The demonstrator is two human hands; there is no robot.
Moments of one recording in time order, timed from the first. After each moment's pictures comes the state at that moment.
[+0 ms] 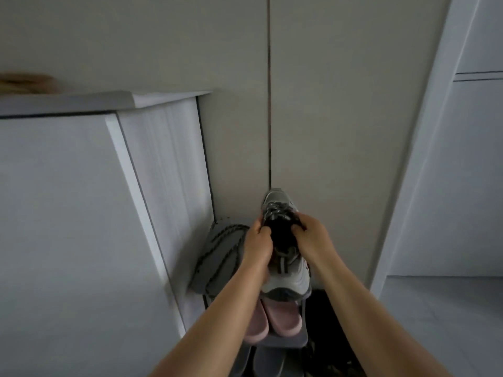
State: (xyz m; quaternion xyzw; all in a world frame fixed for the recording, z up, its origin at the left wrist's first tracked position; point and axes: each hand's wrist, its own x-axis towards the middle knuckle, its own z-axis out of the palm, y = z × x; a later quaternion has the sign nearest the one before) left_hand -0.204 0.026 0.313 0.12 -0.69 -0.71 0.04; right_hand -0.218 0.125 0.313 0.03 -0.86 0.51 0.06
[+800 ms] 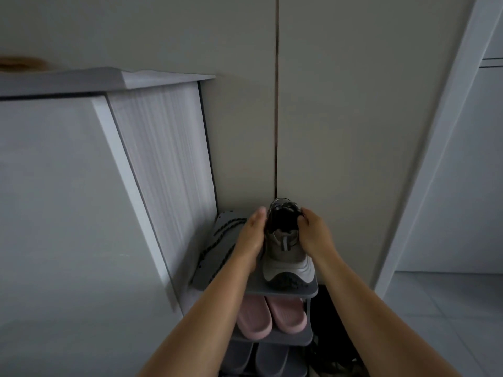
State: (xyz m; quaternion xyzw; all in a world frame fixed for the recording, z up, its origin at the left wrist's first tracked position) left_hand -0.236 -0.003 0.287 0.10 -0.75 -0.65 0.05; right_hand -0.251 0.117 0.291 -0.03 -0.86 0.50 0.06
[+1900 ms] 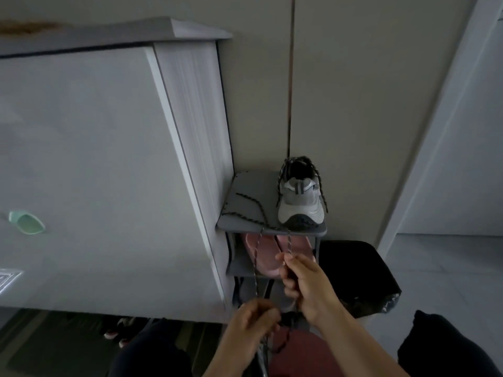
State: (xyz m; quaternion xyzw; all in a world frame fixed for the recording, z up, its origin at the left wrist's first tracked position) left_hand -0.011 -0.035 0.187 0.11 -0.76 -0.63 -0.11; right_hand -0.082 0.091 0.219 -0.08 -0.56 0.80 -0.18
